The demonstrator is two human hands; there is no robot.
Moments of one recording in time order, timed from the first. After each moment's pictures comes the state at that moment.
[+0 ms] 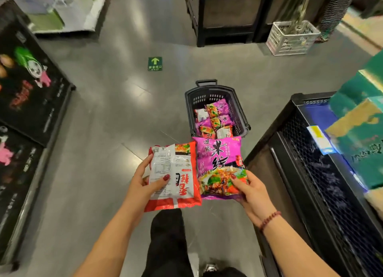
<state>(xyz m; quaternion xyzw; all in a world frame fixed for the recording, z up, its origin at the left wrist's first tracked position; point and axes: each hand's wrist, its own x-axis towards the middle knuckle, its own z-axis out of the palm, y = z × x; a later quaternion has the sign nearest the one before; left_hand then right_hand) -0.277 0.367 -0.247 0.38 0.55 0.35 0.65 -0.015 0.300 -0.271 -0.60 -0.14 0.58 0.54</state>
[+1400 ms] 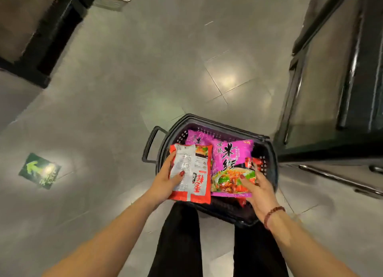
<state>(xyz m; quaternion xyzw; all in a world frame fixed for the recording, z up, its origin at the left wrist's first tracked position) 0.057 1.092 -0.420 0.67 0.31 -0.24 0.63 0.088 0.828 -0.434 -0.58 0.34 0.30 0.68</state>
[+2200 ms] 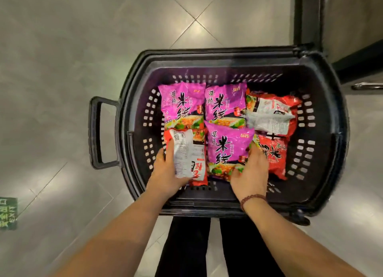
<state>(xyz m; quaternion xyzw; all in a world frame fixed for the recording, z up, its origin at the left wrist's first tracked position) 0.052 1.123 -0.704 0.86 0.09 -0.42 0.25 0.025 0.912 -0.697 -0.89 0.29 0.22 0.28</state>
